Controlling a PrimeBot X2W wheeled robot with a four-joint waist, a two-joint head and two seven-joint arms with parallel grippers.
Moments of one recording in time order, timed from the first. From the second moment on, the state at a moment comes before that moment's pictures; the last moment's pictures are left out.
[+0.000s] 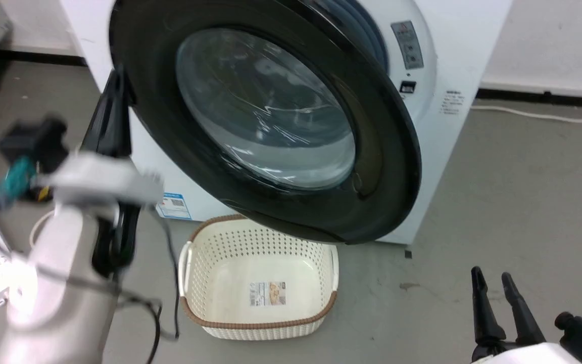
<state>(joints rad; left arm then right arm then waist) -0.61 0.34 -0.26 0.30 -0.62 0.04 -0.26 0.03 -0.05 0.01 0.18 0.49 0.13 -0.26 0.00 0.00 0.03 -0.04</state>
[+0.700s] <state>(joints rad) -0.09 0.33 -0.20 0.24 -0.55 0.07 -0.22 0.09 -0.05 0.04 0.19 0.42 0.13 -0.26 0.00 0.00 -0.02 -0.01</state>
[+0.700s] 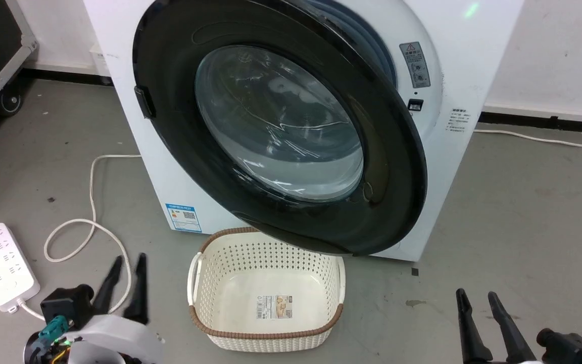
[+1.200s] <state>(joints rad) -0.07 0.33 -0.20 0.18 -0.53 0.10 -0.23 0.02 -0.05 0.07 0.21 0.28 0.13 -0.25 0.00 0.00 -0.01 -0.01</state>
